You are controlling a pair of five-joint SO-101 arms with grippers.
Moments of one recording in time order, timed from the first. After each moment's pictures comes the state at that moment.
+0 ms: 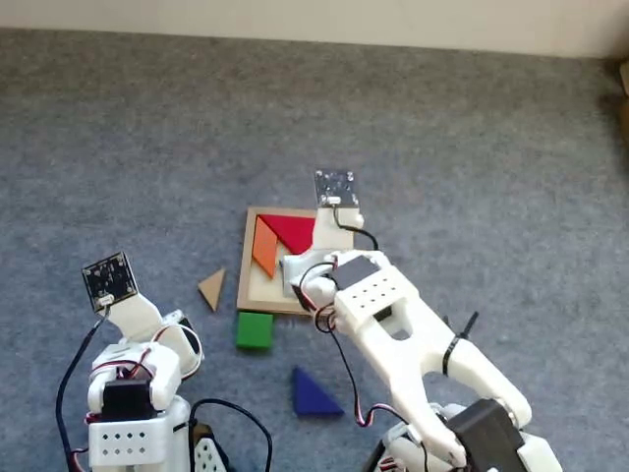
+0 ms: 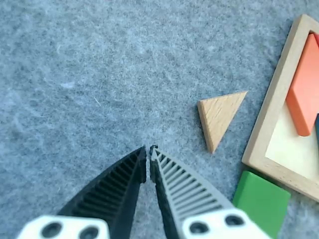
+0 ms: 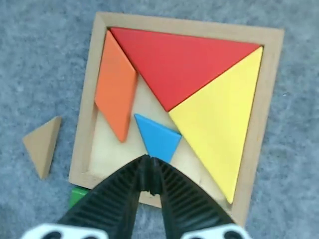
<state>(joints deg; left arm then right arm) -10.2 -102.5 96.0 70.9 27.0 -37.7 -16.4 45.9 38.7 -23.8</state>
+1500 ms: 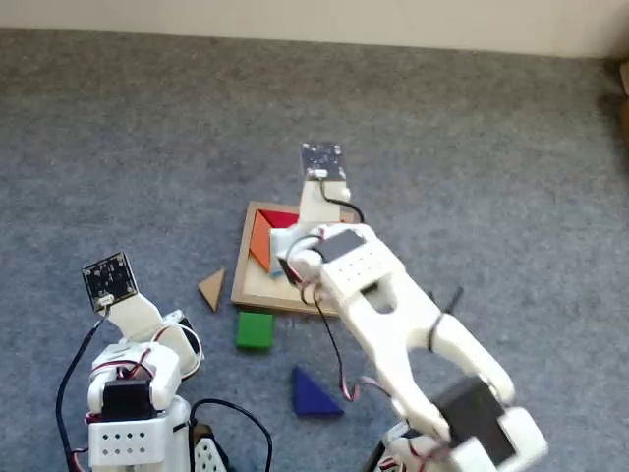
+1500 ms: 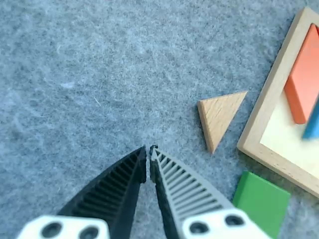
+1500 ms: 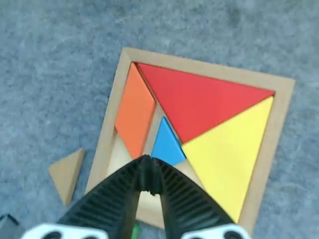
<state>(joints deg) -10.2 -102.5 96.0 70.9 27.0 -37.6 -12.2 37.1 40.1 -23.3</state>
